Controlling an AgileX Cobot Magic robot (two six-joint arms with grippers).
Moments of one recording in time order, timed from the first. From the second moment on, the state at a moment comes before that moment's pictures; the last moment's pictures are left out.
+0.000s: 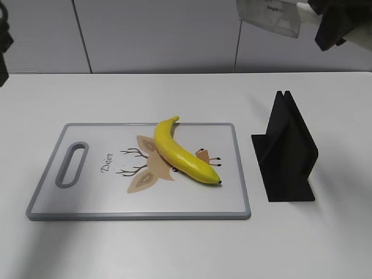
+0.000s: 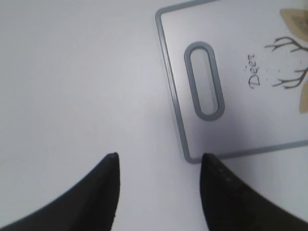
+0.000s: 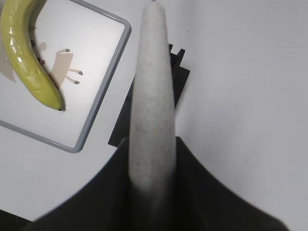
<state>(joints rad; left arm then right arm) -0.22 1.51 -1.36 -0.01 1.21 0.14 0.32 1.60 -1.58 0.05 1.22 -0.06</state>
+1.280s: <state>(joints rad) -0.22 0.28 -0.56 0.01 1.03 0.11 0.52 1.32 -0.99 -0.21 0.82 0.61</state>
